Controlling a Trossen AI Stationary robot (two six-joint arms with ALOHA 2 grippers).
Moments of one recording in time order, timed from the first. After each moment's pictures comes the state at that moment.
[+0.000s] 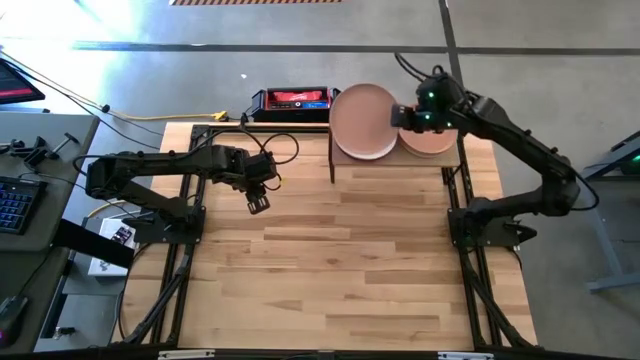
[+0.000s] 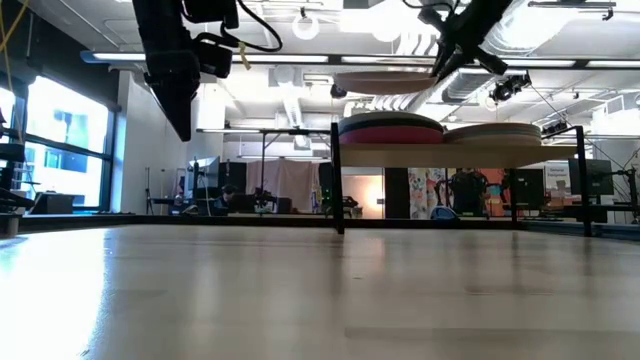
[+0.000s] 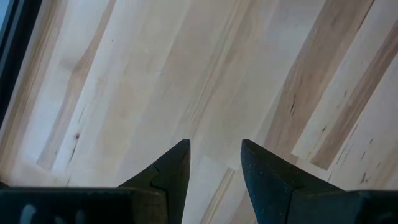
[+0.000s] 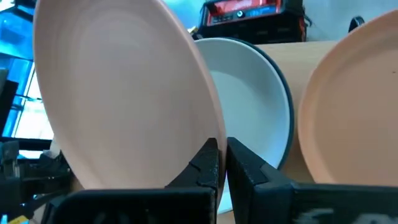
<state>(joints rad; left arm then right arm) 0.20 1.32 1.06 -1.04 -0.21 -0.18 -0.69 1.24 1.36 -0.89 -0.02 0.80</state>
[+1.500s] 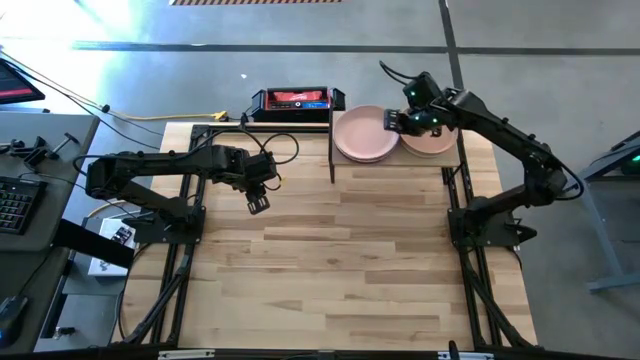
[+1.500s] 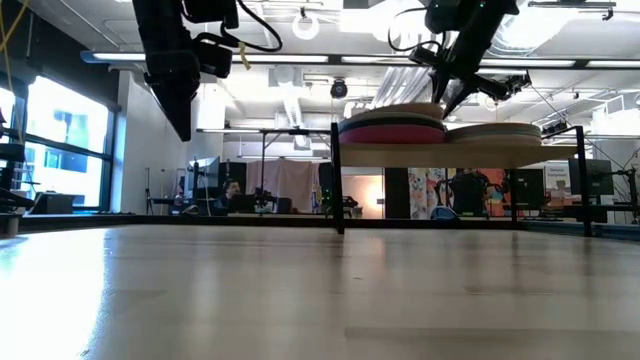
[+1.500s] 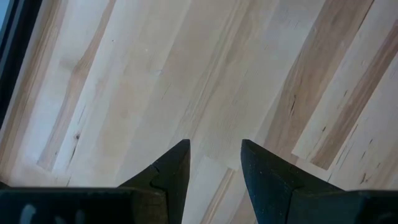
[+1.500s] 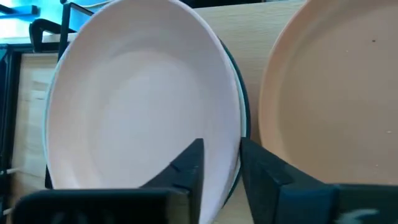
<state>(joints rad) 0.20 1.32 1.06 -1.04 -0.21 -0.18 -0.75 1.38 1.36 -0.98 -0.04 0.78</state>
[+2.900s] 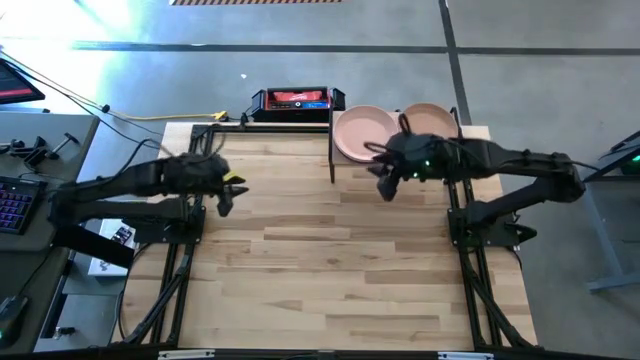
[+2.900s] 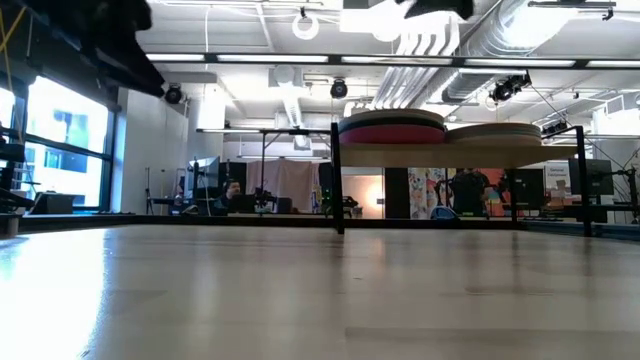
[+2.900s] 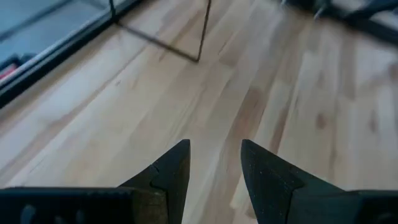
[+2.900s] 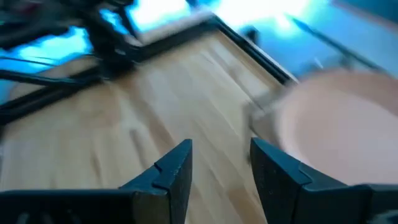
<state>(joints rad) 0.20 0.59 0.67 -0.72 -0.11 -0.27 -0.04 1.20 1.35 -0.77 0.30 0.39</state>
